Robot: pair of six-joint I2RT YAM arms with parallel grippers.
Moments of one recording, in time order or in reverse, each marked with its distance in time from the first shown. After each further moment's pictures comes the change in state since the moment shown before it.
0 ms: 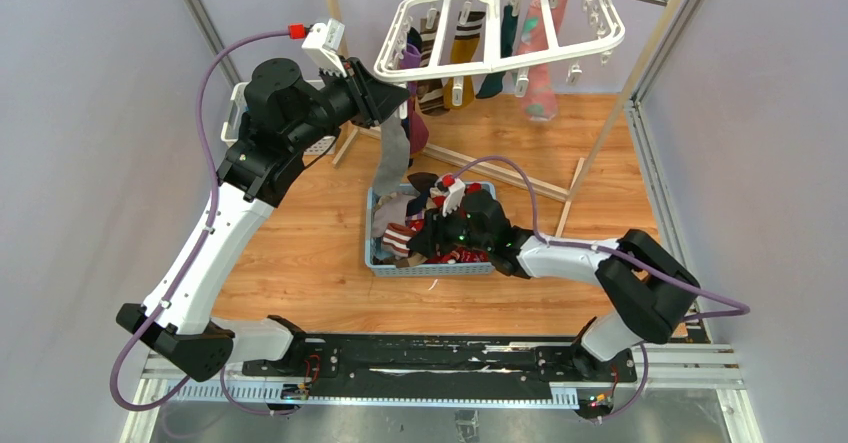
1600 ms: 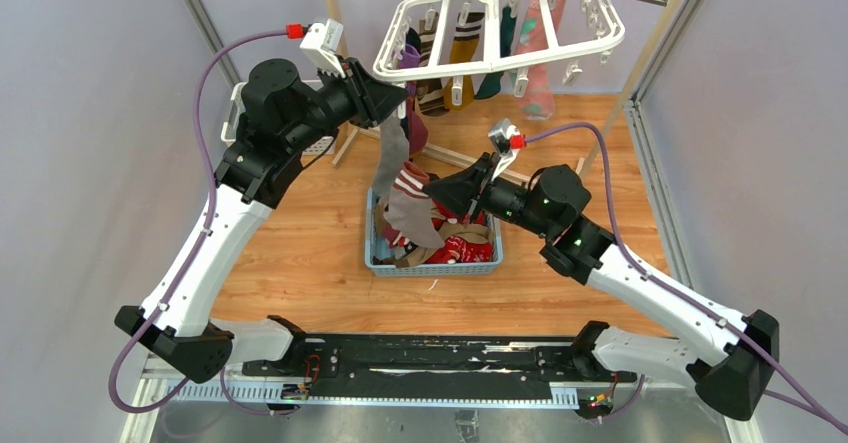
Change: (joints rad) left arm 0.000 -0.008 0.000 0.000 0.001 0.019; right arm 0.000 -0.469 0.206 -0.139 -0.031 -0.027
